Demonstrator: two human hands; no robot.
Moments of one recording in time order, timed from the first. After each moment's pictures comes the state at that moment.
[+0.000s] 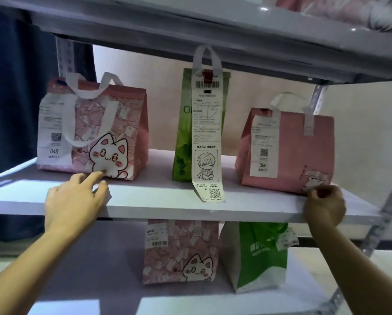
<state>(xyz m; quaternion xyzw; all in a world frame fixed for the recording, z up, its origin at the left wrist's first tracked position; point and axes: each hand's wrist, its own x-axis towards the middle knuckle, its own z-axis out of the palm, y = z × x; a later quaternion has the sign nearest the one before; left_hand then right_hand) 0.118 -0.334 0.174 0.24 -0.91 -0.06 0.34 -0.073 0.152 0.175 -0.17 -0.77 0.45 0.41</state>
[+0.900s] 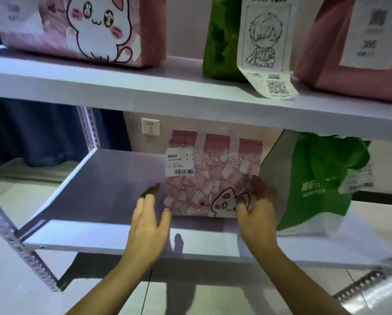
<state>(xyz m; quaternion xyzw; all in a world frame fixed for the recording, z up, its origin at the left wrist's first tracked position) 0.106 -0.233 -0.077 0.20 -0.86 -0.43 0.22 -0.001 -0.030 -0.070 0.07 -0.87 0.47 0.16</state>
